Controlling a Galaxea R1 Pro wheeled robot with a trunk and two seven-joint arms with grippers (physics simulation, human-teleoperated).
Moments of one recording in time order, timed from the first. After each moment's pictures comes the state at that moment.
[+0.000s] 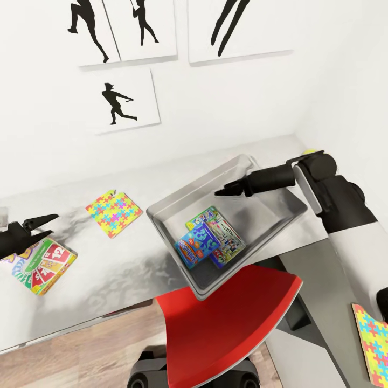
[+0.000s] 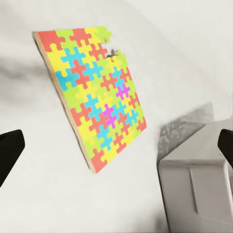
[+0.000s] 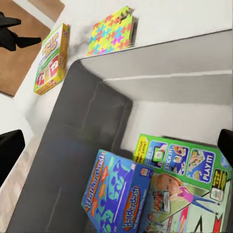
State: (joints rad) left arm -0.43 0.62 0.41 -1.52 1.40 0.99 -0.11; right arm -1.27 -0.29 0.36 -1.19 -0.21 1.03 1.19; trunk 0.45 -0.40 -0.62
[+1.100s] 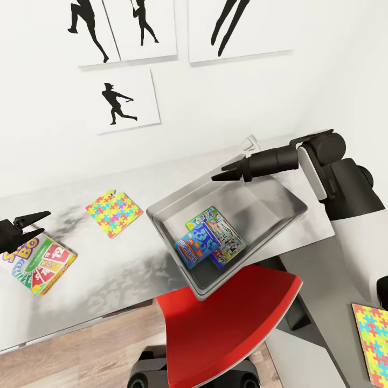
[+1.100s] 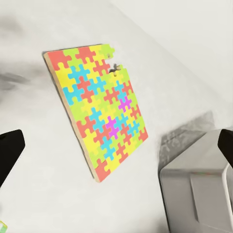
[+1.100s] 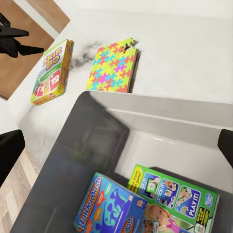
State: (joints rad) left arm -0.43 0.63 0.45 -1.51 1.40 0.99 -0.11; right arm -1.35 -0.27 0.37 -1.25 -0.21 1.03 1.17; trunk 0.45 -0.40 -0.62
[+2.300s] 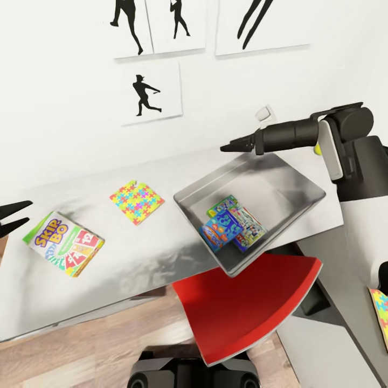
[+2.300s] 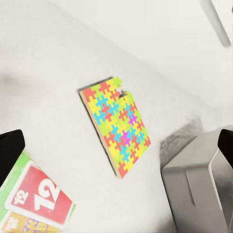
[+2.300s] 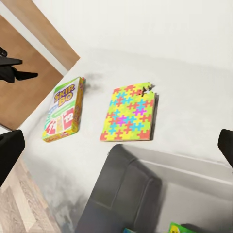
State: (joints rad) left arm -0.43 0.68 0.51 -1.53 1.43 1.00 -0.17; right arm -1.44 -0.27 0.26 -1.23 -0.20 1.04 1.19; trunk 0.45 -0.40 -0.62
